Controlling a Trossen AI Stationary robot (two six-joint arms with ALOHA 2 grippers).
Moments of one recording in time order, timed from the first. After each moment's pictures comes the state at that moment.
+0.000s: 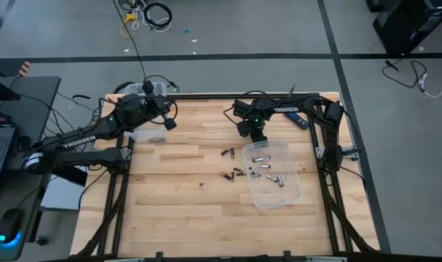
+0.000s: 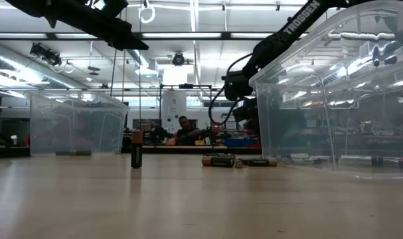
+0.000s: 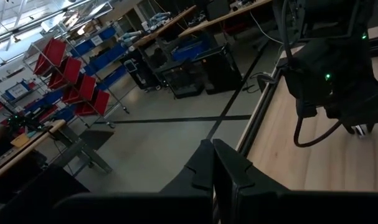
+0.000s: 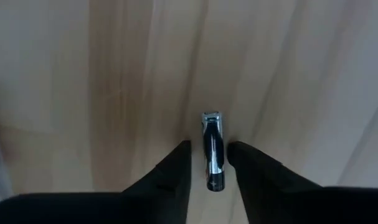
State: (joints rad) left arm 0.48 0.85 0.66 0.08 -0.20 0.46; right arm -0.48 2.00 1.29 -0.84 -0.05 -0.66
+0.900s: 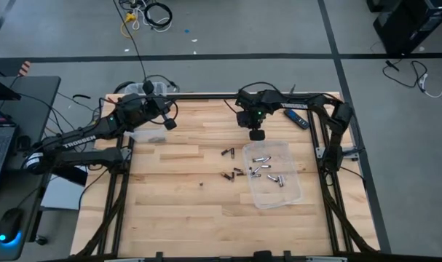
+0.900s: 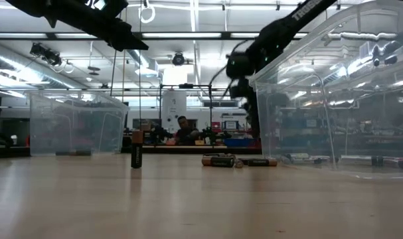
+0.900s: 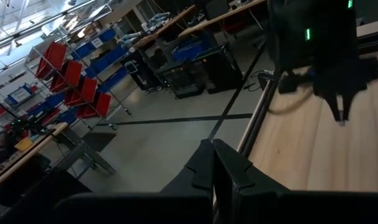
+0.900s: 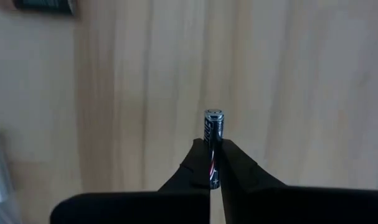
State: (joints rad) left arm 0.48 0.85 0.66 0.07 -0.20 0.49; right arm -0.51 1.87 1.32 -0.81 -0.07 -0.57
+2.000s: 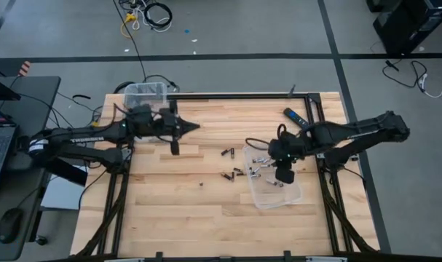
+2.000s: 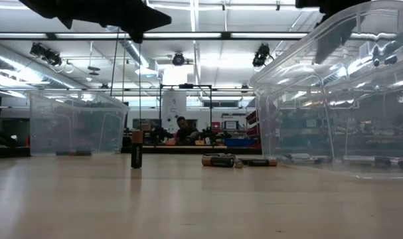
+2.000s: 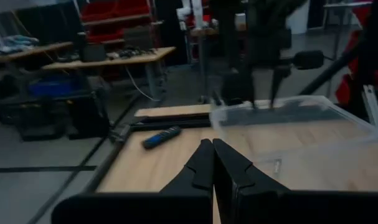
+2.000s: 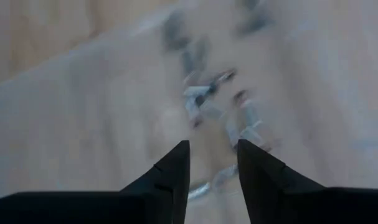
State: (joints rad) left arm 0.24 0.98 0.66 0.26 0.14 0.13; right arm 0.17 1.20 1.09 -1.02 0.07 0.41
